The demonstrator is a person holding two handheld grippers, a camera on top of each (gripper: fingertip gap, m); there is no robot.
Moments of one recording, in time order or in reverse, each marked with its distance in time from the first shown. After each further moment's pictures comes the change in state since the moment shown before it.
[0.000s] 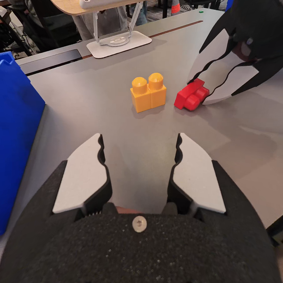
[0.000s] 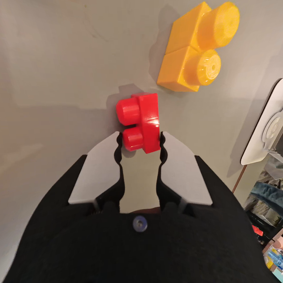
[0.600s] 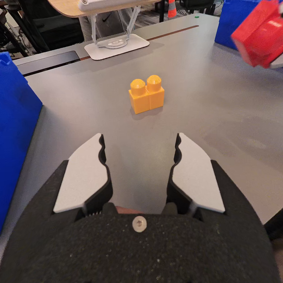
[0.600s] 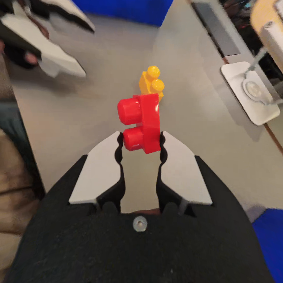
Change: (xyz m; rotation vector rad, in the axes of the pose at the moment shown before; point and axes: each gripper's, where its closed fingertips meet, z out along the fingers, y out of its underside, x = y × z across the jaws) left arm 0.001 -0.002 -0.002 0.016 0.022 -0.015; right arm -0.018 -0.010 -0.112 0.477 0.121 0.592
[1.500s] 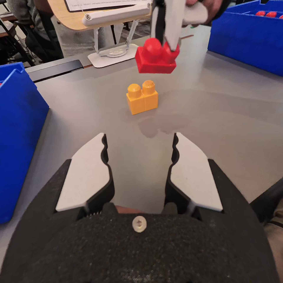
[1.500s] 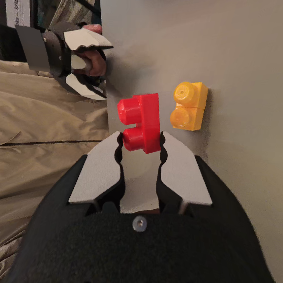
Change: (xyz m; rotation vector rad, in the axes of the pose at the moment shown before) left arm 0.010 -0.005 -0.023 0.040 -0.012 0.016; right arm 0.026 -0.055 0.083 -0.535 -1.038 0.234
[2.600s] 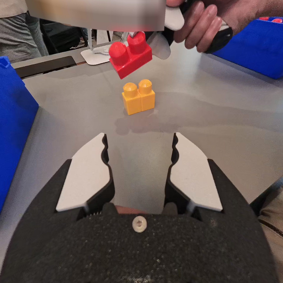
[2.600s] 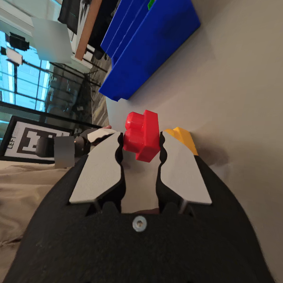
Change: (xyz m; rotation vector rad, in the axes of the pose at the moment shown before) left arm 0.003 0.002 0.008 -0.006 0.039 -0.028; right arm 0.018 -0.048 -0.014 0.693 0.049 0.290
